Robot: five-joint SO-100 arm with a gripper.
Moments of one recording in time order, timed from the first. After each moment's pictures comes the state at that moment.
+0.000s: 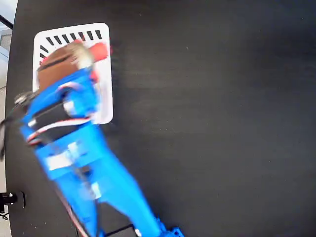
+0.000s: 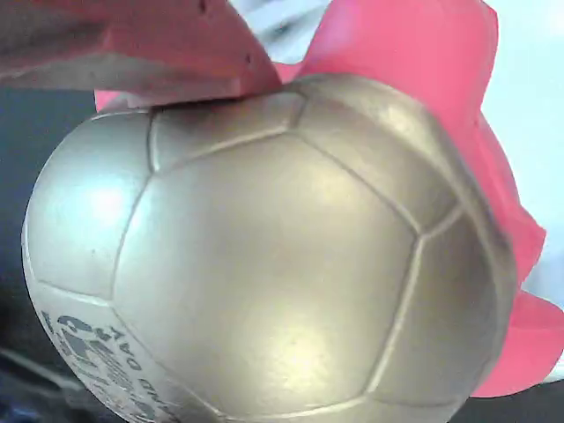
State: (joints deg) arm -20.9 78.5 61.3 82.9 2.6
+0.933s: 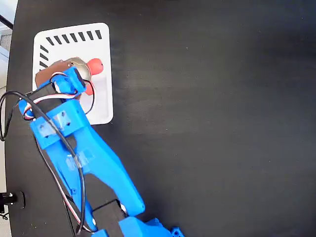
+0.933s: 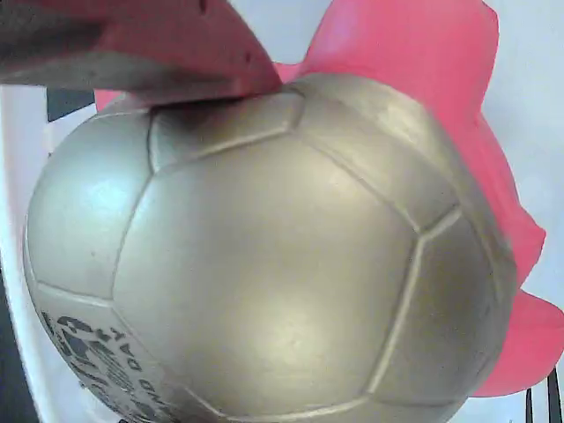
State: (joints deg) arm -22.5 64.2 60.3 79.3 4.7
